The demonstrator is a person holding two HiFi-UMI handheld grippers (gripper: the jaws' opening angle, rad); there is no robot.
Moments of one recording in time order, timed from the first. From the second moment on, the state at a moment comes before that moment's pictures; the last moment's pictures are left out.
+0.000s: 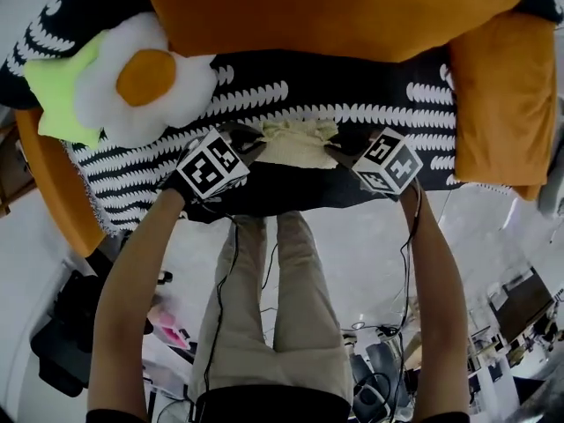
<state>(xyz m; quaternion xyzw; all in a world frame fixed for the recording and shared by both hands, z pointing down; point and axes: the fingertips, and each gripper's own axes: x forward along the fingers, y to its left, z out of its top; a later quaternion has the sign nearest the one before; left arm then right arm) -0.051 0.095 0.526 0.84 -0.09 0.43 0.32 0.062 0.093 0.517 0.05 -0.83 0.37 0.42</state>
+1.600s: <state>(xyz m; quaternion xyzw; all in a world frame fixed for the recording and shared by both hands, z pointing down) -0.105 0.085 0.382 0.88 -0.22 0.42 0.07 0.039 0.089 0.398 0.23 -0.85 0.05 0.47</state>
